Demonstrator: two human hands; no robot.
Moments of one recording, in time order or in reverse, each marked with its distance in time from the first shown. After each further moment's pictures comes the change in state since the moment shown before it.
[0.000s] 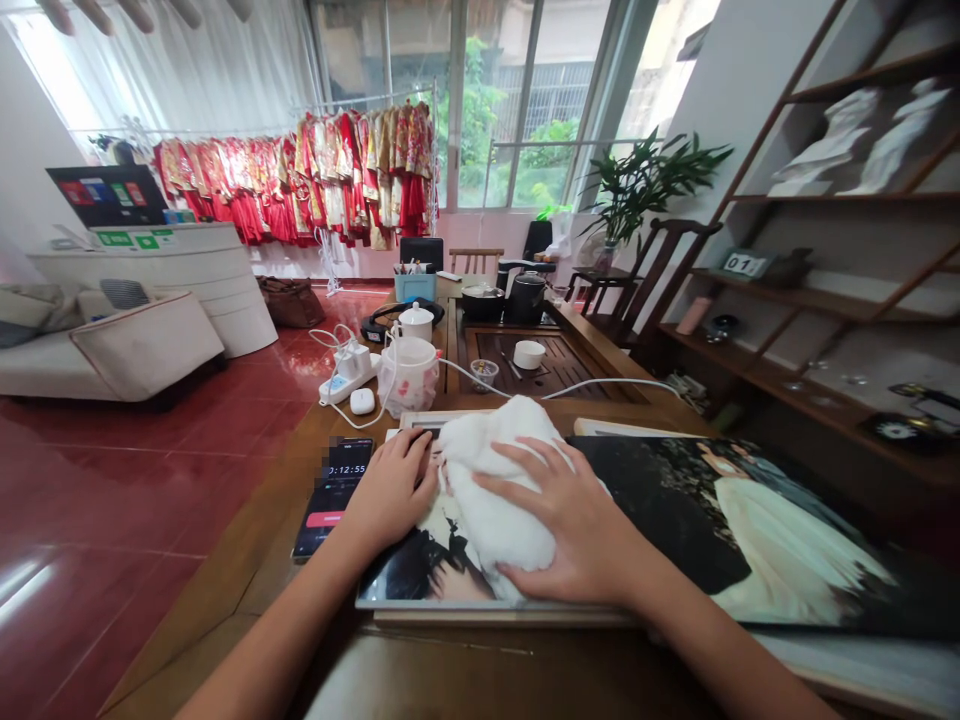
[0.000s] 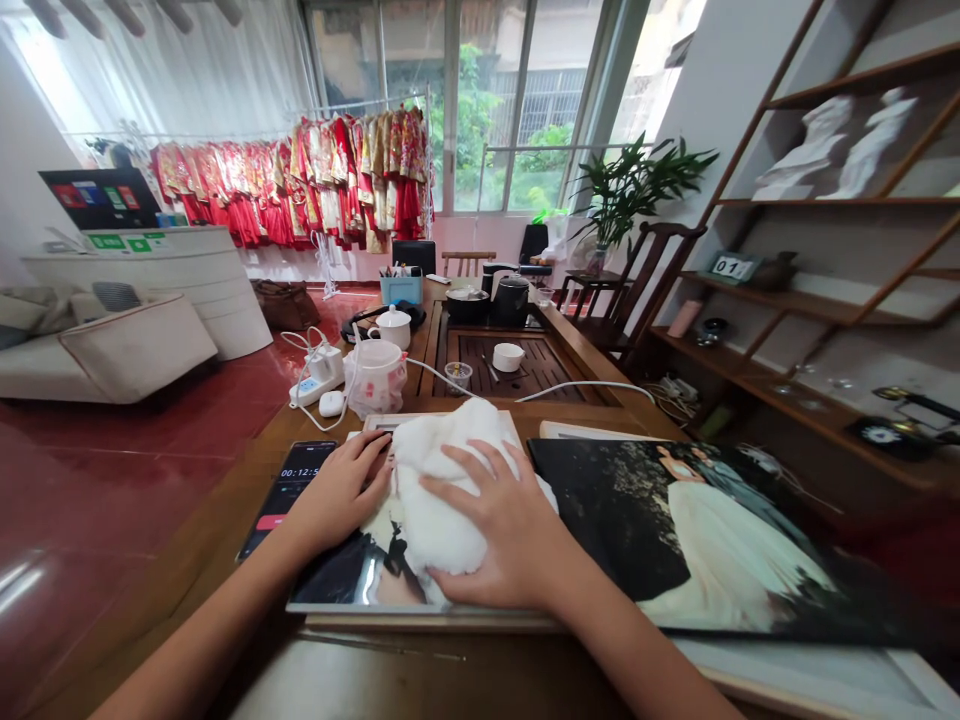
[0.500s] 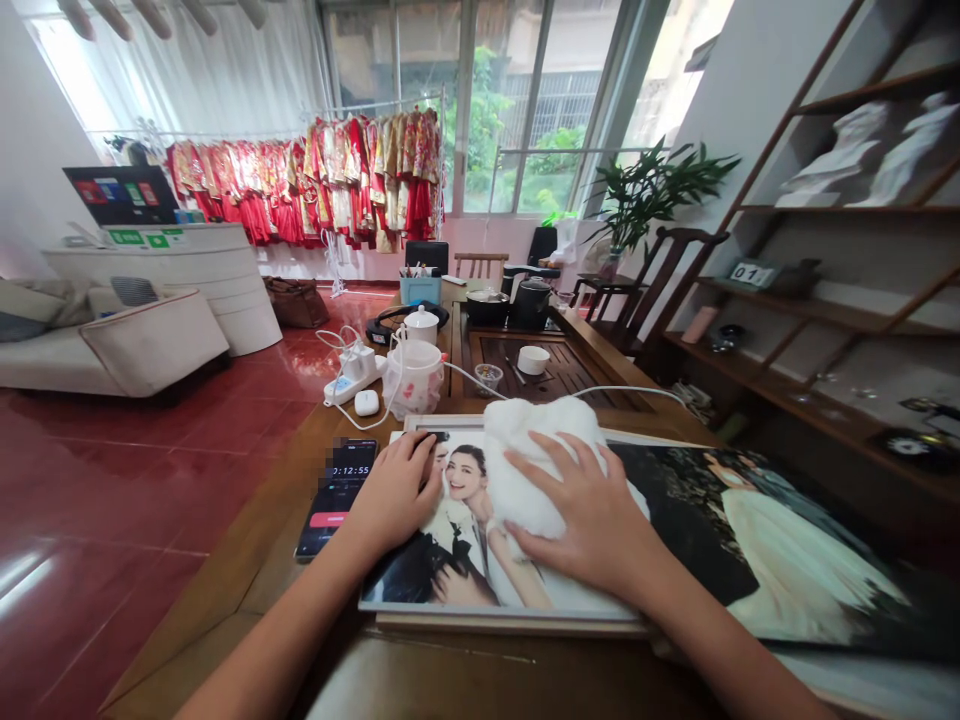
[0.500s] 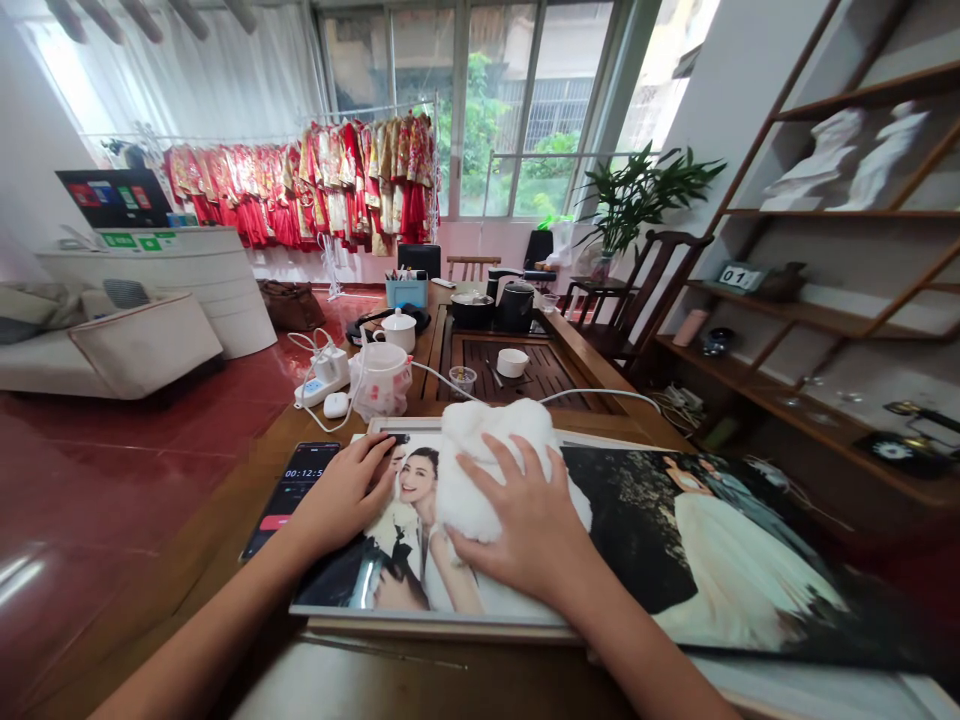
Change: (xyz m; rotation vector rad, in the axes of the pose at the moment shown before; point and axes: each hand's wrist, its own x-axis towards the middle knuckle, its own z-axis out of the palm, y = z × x) left_hand 0.001 0.000 0.000 -0.005 0.012 -0.001; right_hand -0.004 0.014 0.012 -0.180 0.087 0.198
